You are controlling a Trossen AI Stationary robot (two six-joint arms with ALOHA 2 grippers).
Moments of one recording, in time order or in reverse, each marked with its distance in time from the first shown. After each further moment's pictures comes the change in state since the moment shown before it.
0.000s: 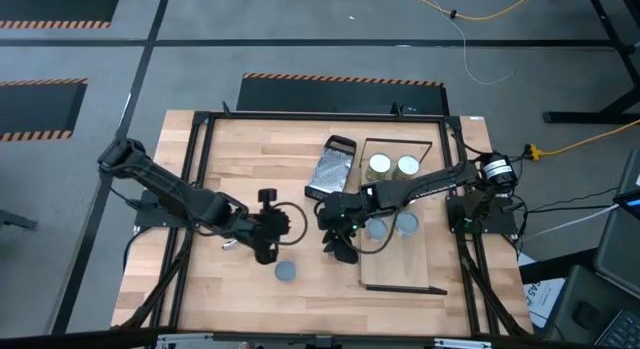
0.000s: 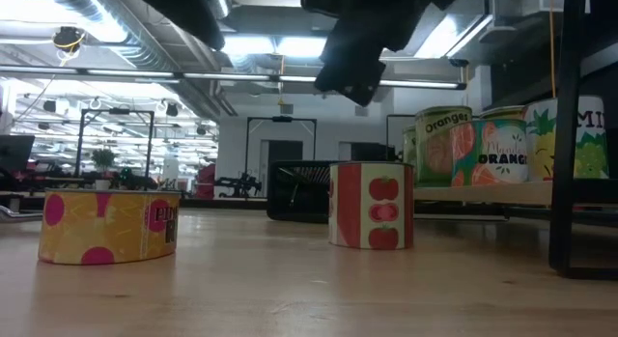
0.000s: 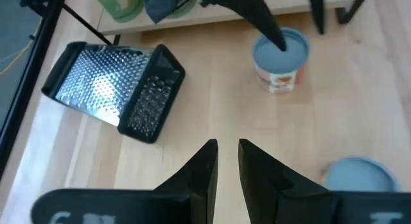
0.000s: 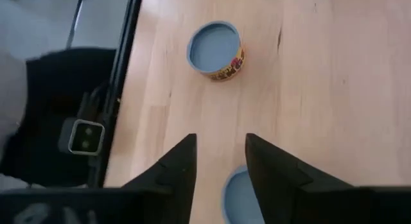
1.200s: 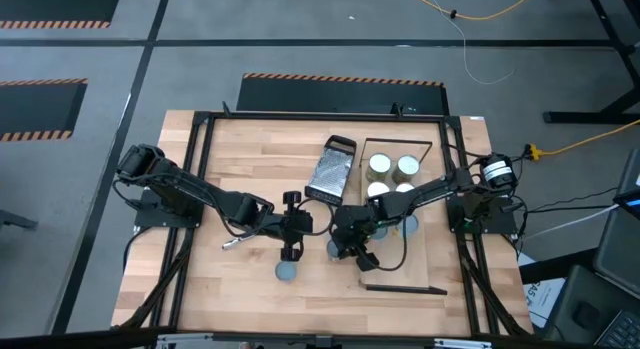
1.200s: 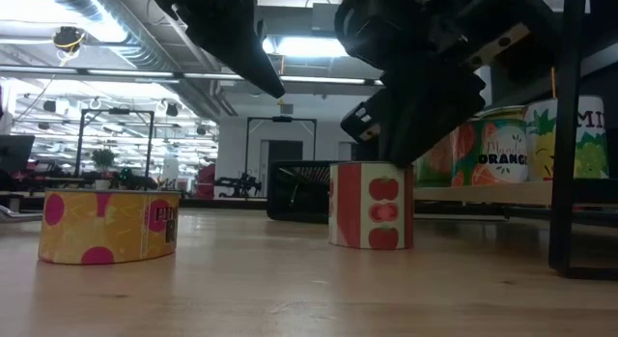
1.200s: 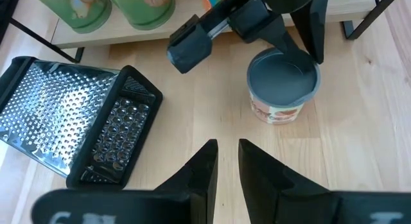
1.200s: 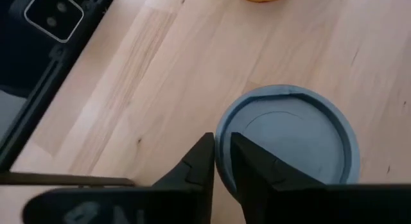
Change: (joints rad) left arm 0.124 0.184 0.001 0.257 0.138 0.114; right arm 0.027 0.006 -0.259 0.180 -0.051 -0.353
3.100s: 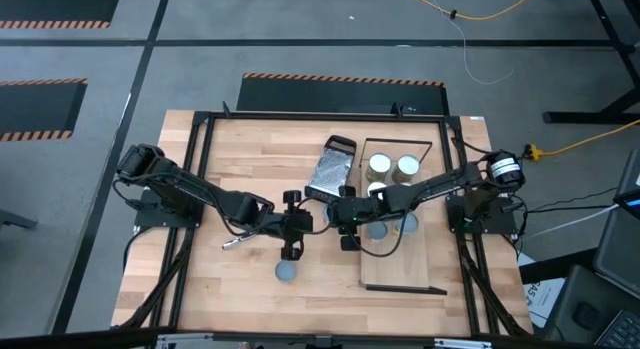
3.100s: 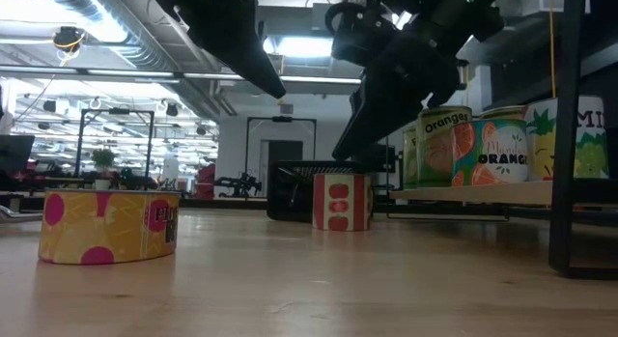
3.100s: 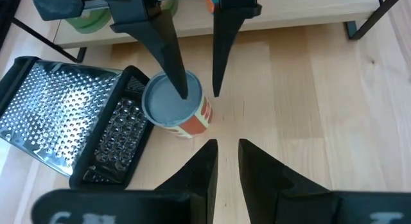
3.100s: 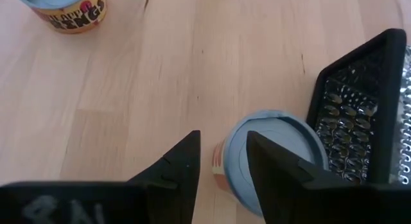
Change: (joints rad) left arm 0.006 -0.001 0.000 0.000 0.000 0.004; right arm -0.030 -0.064 0.002 -0.007 0.520 0.117
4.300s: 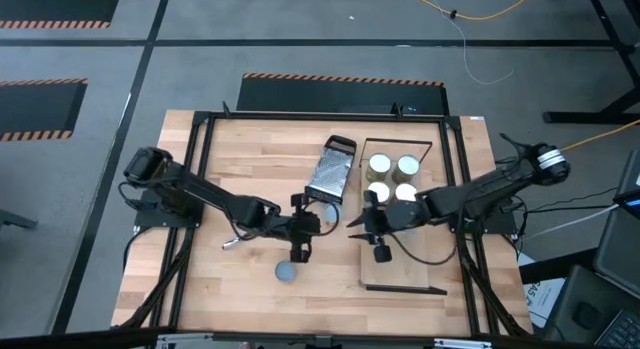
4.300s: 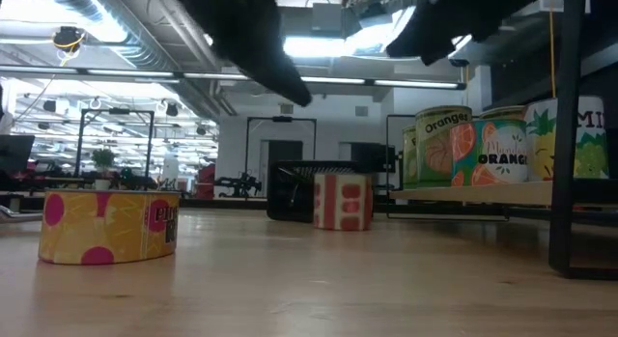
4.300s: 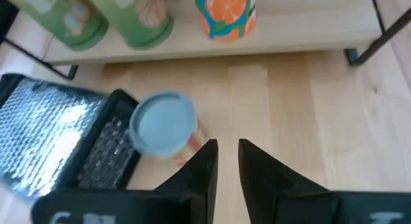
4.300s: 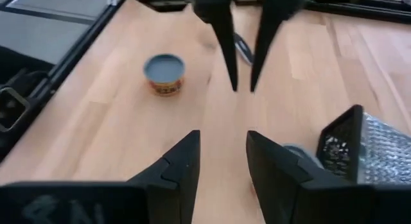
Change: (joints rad) left arm 0.005 0.072 0.002 0.133 -0.006 0.005; right arm 0.157 -0.400 -0.254 0.184 0.031 0.004
